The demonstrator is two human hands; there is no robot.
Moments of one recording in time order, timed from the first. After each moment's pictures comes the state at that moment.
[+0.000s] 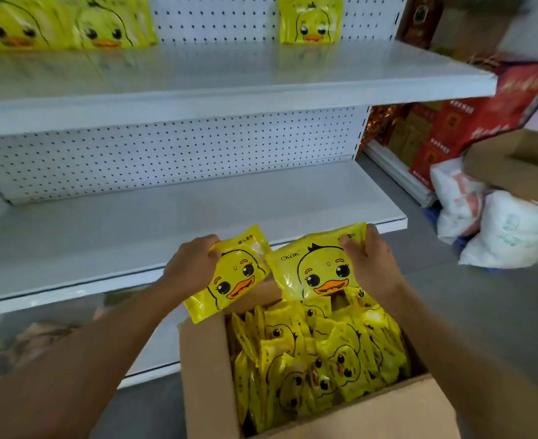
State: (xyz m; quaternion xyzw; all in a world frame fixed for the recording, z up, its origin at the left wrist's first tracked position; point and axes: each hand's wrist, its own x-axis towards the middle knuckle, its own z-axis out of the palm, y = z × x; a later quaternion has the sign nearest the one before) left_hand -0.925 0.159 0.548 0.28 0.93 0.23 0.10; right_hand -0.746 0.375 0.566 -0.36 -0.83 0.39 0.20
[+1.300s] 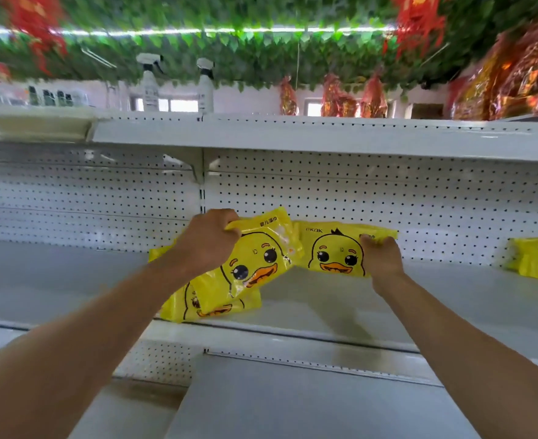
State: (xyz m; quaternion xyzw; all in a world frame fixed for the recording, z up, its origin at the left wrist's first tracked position) left_hand -1.185 -0.150 0.860 0.20 0.91 0.30 -0.20; right_hand -1.197 0.136 0.806 -0.23 -0.71 0.58 0.32
